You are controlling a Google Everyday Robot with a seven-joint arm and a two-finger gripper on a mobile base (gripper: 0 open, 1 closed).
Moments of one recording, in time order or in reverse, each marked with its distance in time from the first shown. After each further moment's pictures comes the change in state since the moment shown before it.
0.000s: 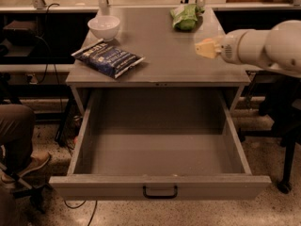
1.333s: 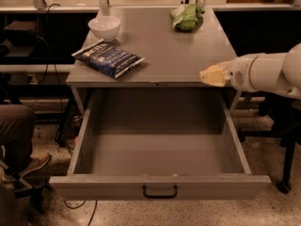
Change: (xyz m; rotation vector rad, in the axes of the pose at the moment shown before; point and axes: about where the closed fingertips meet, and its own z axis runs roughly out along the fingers) arm 0.061 0.045 -0.065 -0.035 0.150 0.005
